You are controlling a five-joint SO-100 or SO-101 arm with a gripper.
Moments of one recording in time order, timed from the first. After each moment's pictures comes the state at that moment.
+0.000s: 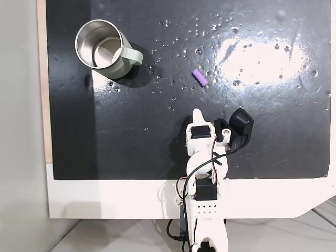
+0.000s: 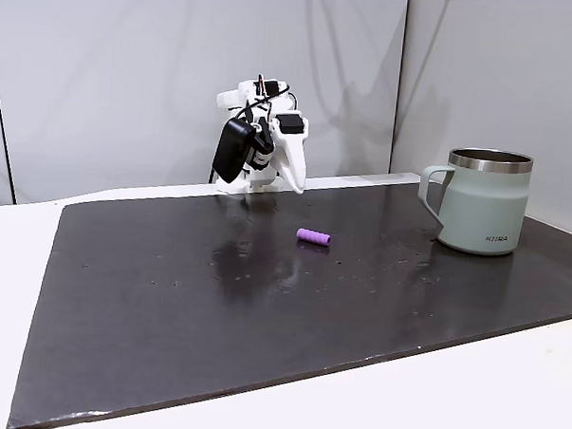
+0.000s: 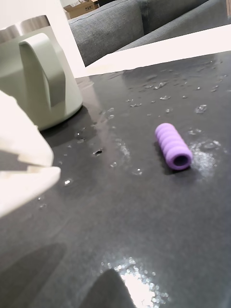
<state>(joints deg) -3.3 189.3 177.7 46.1 -1.9</state>
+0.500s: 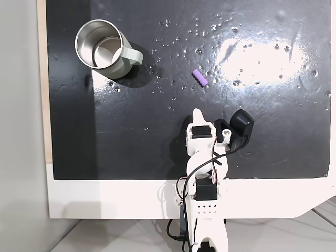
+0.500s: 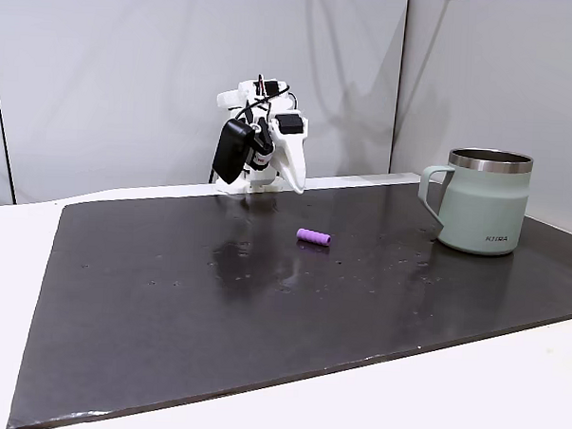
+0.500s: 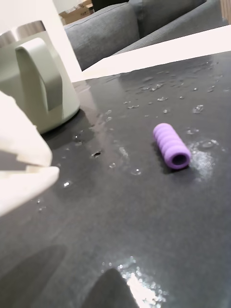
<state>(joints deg) -3.3 189.1 177.3 46.1 1.2</state>
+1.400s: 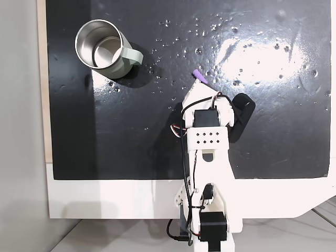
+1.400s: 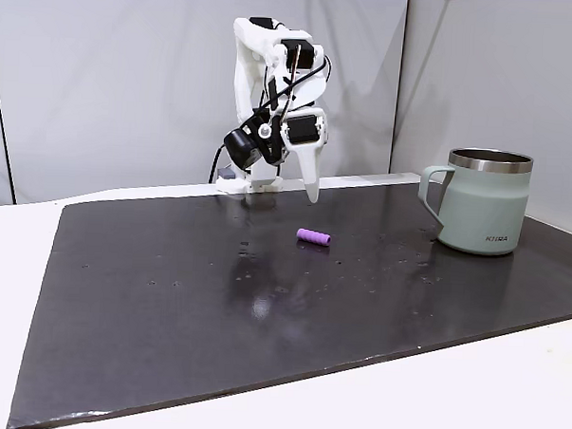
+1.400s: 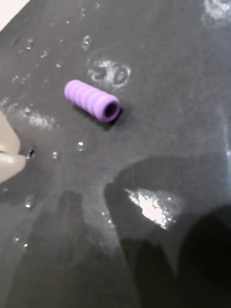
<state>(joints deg) -5.2 108.1 121.5 53.8 34.5</state>
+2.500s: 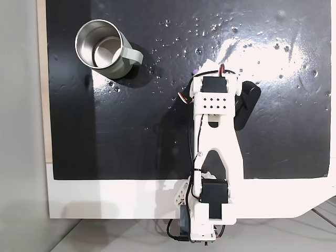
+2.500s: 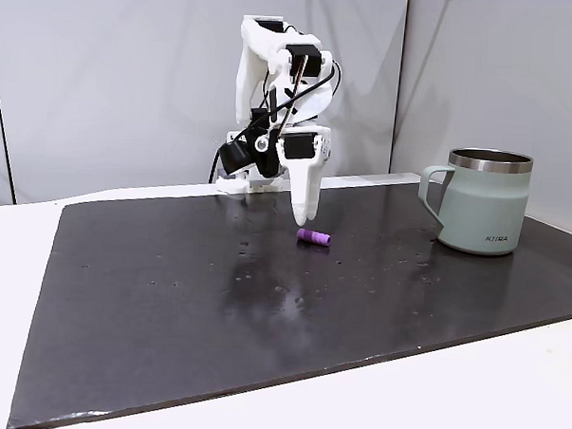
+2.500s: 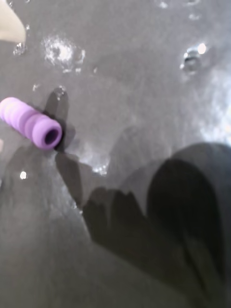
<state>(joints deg) -1.5 86.7 100.0 60.8 38.0</state>
